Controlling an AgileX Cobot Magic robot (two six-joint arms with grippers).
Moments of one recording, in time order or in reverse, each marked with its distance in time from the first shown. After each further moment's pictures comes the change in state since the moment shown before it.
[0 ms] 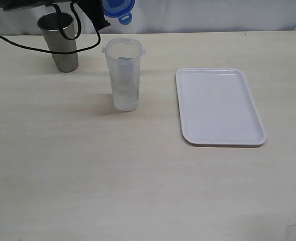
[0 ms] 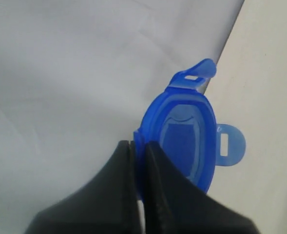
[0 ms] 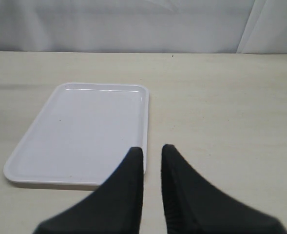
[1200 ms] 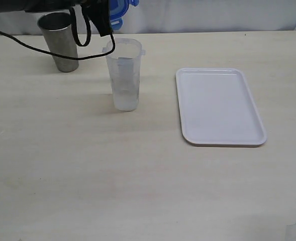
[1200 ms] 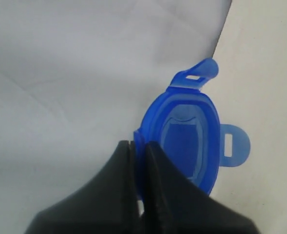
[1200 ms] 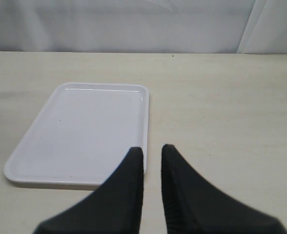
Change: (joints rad) left arm -0.178 -0.064 0.013 0.067 0.389 0.027; right arm 0.000 0.000 0.000 0.000 0.000 0.000
